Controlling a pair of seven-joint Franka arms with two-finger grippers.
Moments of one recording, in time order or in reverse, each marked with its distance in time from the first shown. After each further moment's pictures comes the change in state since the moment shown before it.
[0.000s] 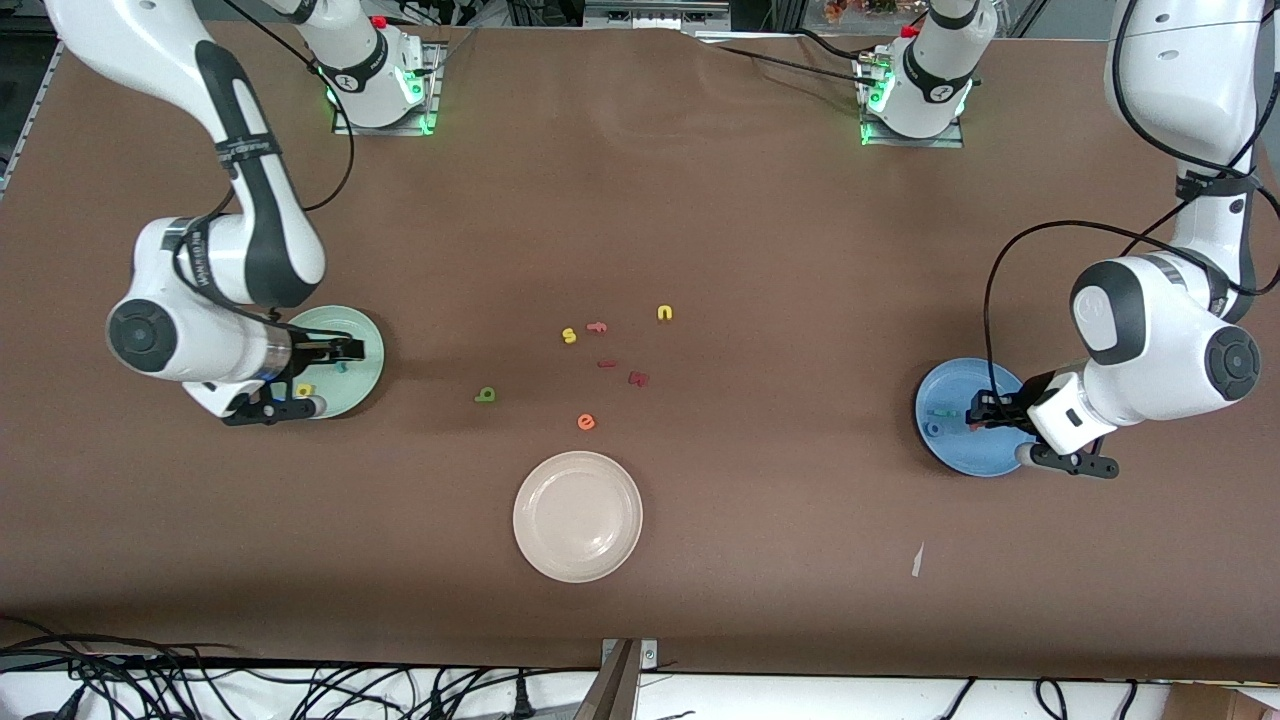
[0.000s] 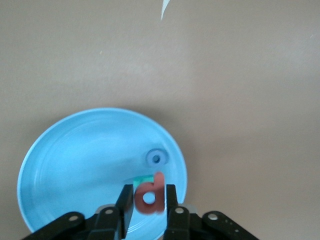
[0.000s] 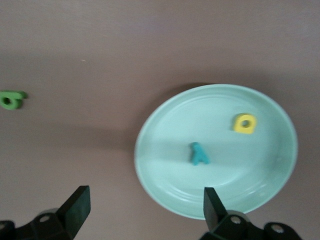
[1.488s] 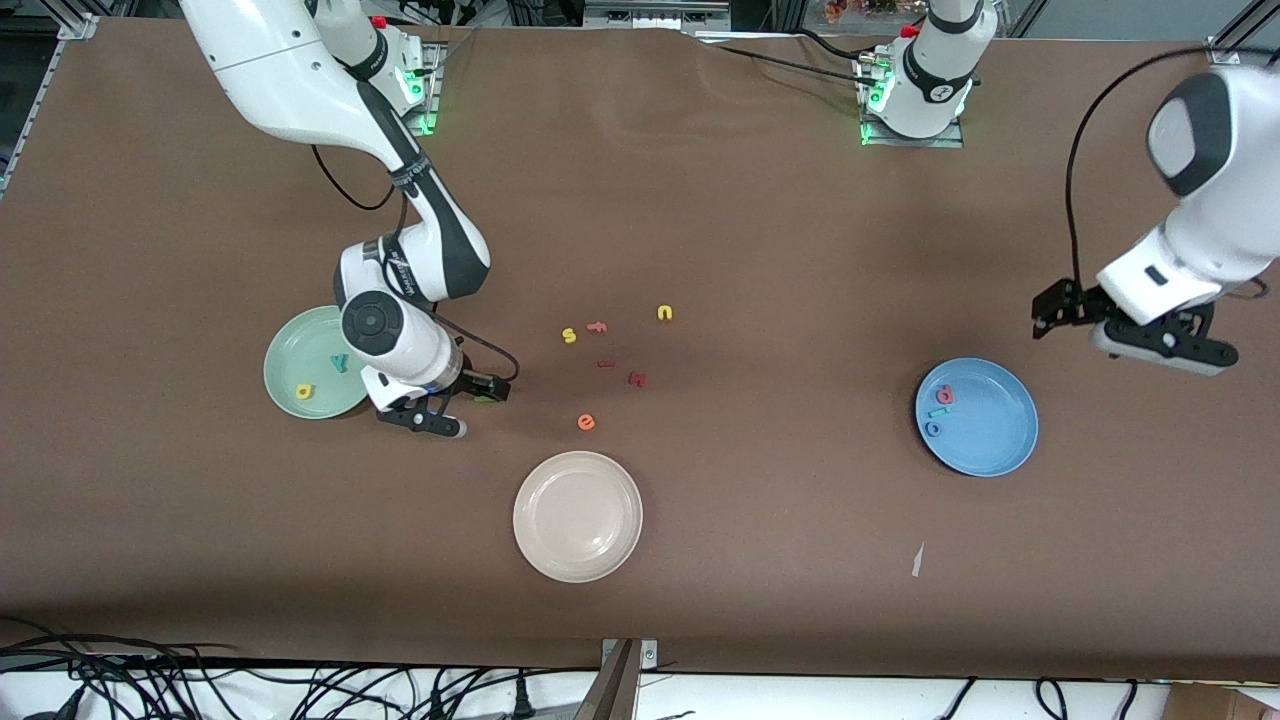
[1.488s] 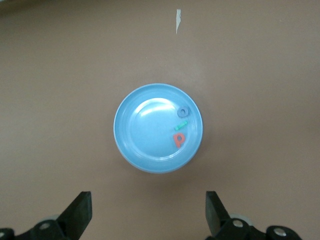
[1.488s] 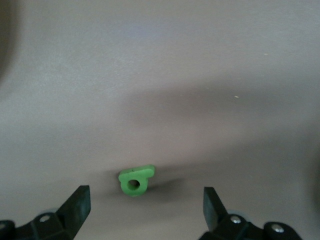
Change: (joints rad) left arm 0.069 -0.515 -0.130 -0.162 0.385 -0.179 -0.132; right arm 0.198 0.212 0.080 0.041 -0.055 0.384 0.521
